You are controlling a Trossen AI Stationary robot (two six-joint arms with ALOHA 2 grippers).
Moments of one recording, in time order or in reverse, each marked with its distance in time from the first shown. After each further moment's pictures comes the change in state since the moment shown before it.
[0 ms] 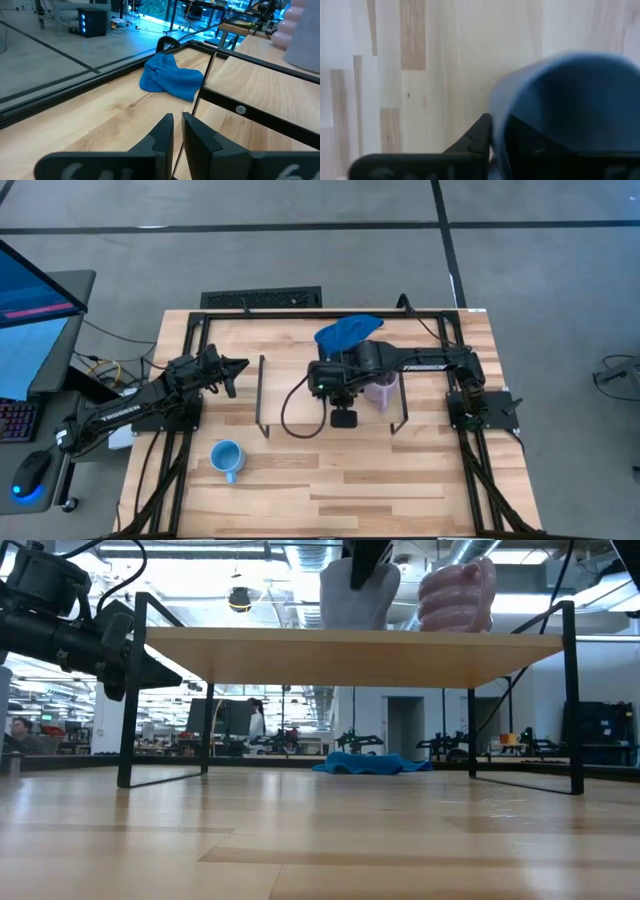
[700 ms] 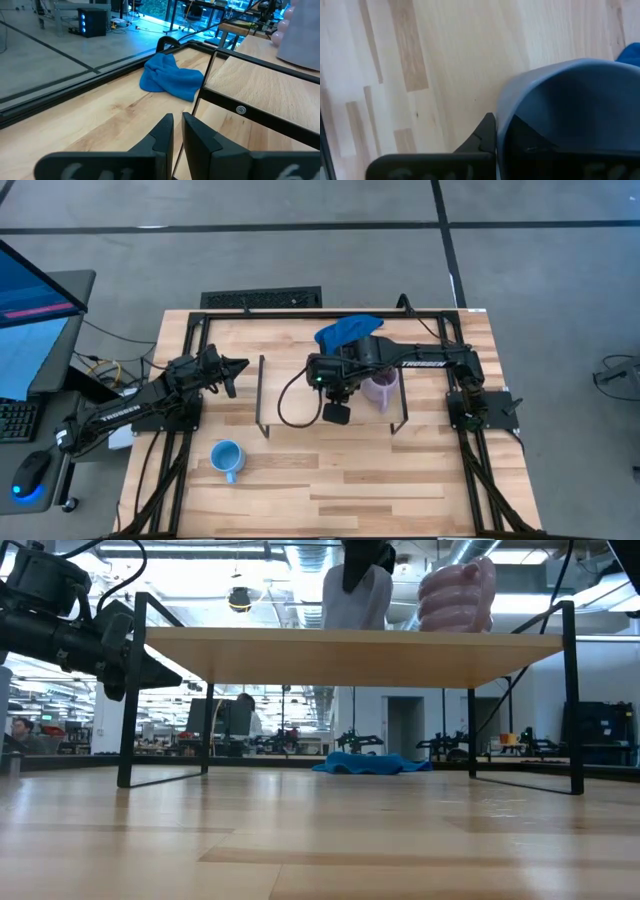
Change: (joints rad) left arm 0.000 0.000 0.000 0.000 0.000 0.000; right arm -0.027 -0.001 0.001 0.030 -0.042 0.147
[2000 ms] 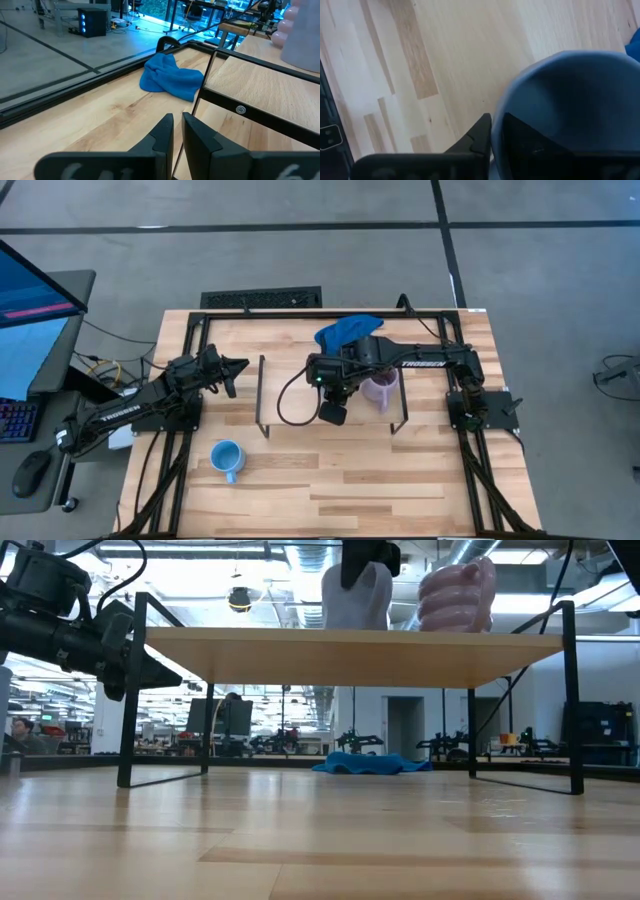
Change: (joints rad) left arm 0.000 0.000 0.000 0.000 0.000 0.000; right arm -0.004 -0.001 0.000 0.007 -0.013 0.122
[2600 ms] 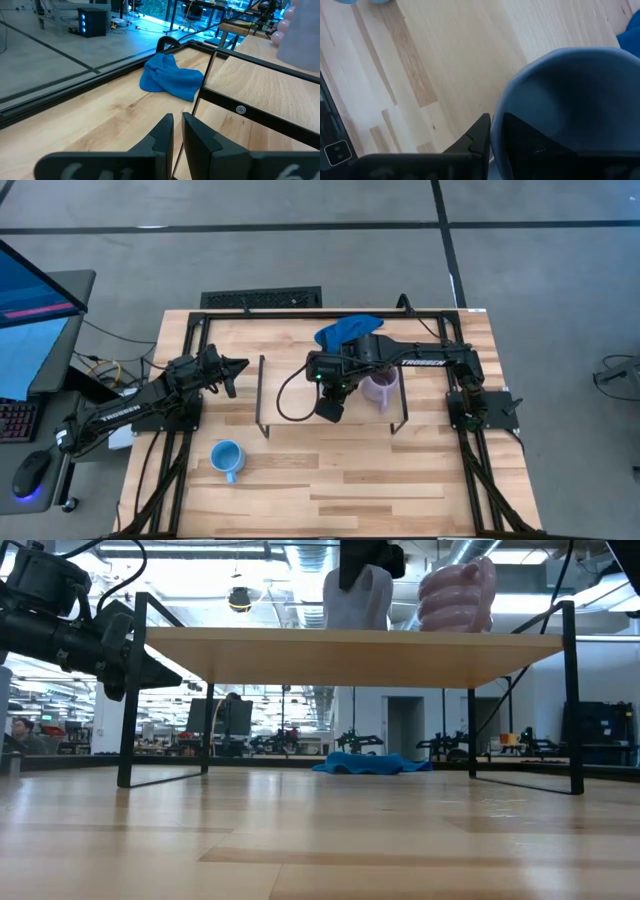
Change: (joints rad) left arm 0.000 0.000 0.000 0.000 0.000 0.000; right arm -0.008 0.000 0.000 0.003 0.003 0.093
